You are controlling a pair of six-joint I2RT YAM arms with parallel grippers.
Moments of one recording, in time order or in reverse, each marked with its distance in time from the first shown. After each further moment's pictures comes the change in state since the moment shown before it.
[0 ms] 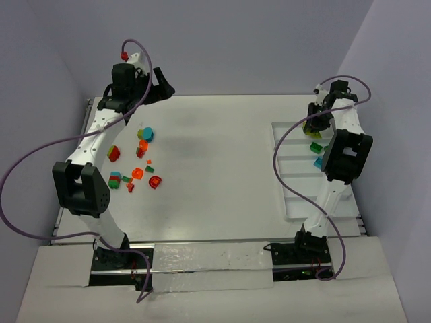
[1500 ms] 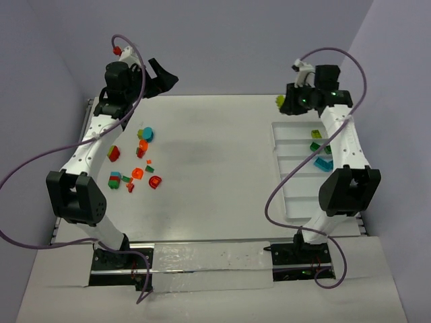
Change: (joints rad) left arm -0.008 -0.091 -0.075 0.213 0.085 -0.157; right arm 0.274 -0.513 -0.224 0.140 -0.138 0.039
